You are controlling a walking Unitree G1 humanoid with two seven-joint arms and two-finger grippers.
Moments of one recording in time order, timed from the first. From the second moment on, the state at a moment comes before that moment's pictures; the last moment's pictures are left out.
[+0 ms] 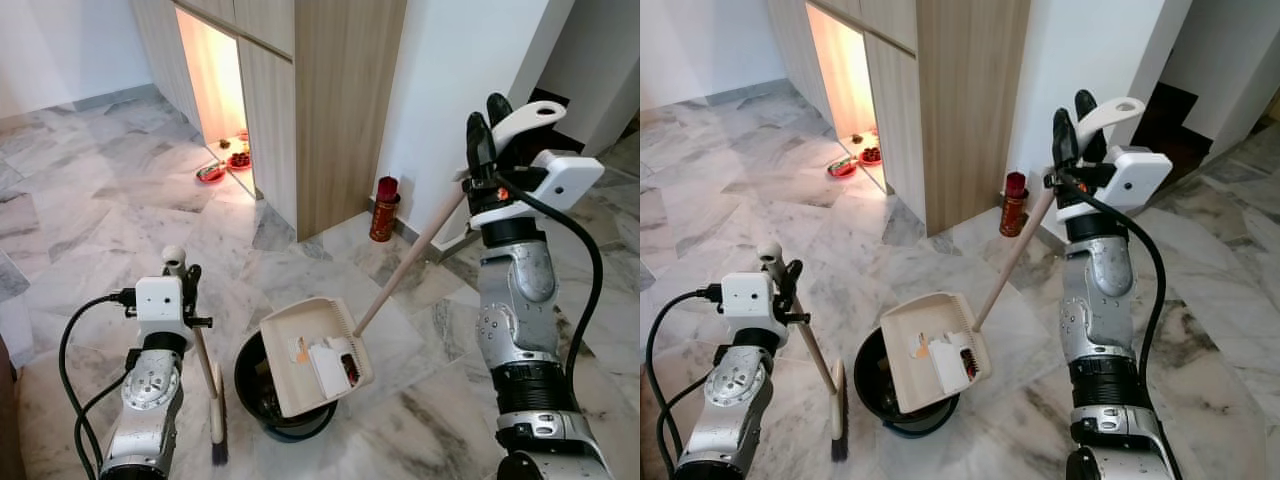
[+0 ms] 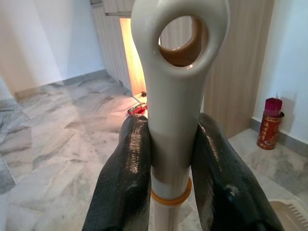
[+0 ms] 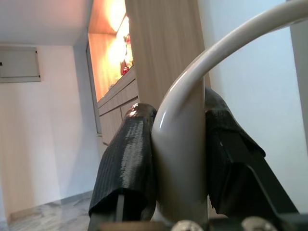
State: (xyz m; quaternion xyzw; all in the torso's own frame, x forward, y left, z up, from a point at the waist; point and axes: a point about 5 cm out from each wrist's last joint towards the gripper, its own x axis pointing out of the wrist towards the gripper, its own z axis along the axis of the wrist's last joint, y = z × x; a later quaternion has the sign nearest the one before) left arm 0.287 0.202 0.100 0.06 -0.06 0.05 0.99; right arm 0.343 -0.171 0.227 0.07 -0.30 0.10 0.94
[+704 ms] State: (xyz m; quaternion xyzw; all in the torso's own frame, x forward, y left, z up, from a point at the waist) left arm 0.288 0.201 0.100 0.06 -0.06 0.05 0.99; right arm 0.339 -0.140 0.235 0.02 -0.36 0.11 0.93
